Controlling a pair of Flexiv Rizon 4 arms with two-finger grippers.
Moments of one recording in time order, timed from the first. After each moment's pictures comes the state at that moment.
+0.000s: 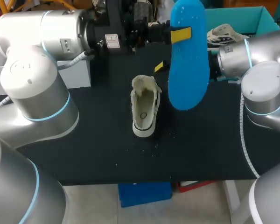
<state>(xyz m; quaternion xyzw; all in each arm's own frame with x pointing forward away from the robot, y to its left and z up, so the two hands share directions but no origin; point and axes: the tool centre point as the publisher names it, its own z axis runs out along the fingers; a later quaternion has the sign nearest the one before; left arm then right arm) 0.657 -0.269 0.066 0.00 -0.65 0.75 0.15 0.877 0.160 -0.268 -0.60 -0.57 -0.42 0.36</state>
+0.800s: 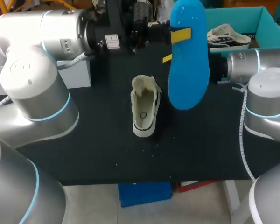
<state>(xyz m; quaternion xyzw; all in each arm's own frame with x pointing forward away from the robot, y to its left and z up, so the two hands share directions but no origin) 0.653 -0.270 0.066 -0.02 -0.65 0.75 0.12 0.883 0.150 -0.236 -0.54 -0.52 -0.50 0.43</state>
